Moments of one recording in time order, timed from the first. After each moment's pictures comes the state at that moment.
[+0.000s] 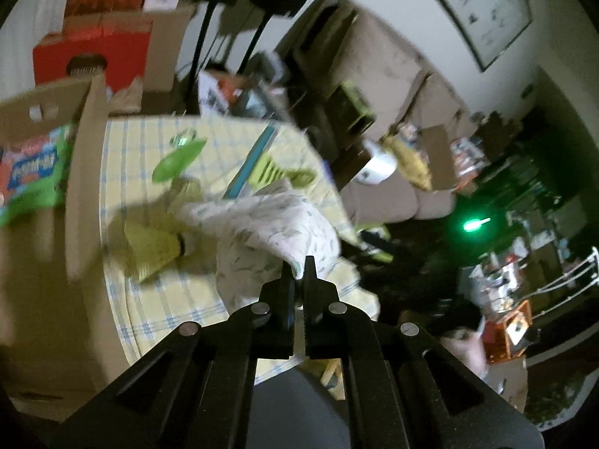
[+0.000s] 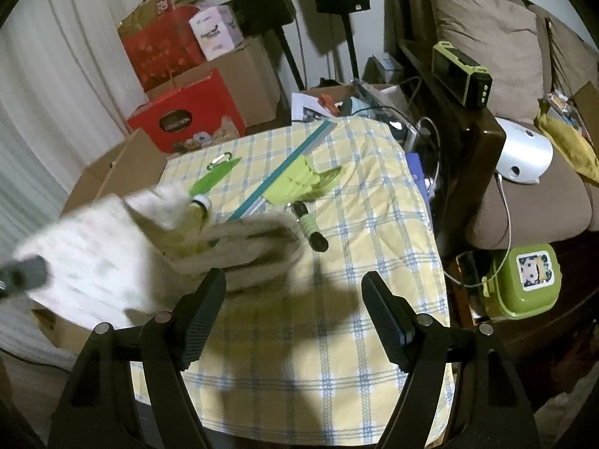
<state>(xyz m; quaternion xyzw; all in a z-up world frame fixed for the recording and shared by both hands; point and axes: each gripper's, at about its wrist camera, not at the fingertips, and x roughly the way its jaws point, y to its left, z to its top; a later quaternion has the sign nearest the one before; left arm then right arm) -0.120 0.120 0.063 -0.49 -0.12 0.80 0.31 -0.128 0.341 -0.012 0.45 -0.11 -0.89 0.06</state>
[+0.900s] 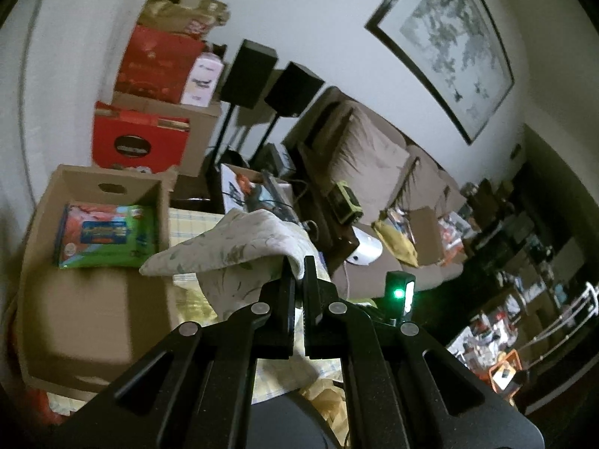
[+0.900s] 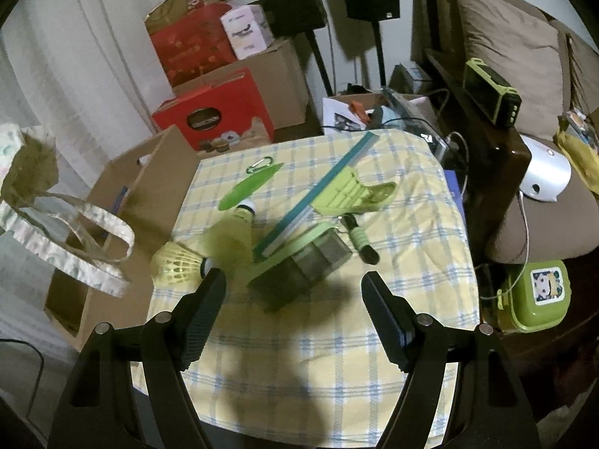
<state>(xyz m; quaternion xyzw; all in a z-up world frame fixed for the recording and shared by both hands) -0.091 0.006 0.165 -0.37 -0.18 0.87 0.27 -0.137 0.302 0.002 0.44 -0.09 -0.89 0.10</state>
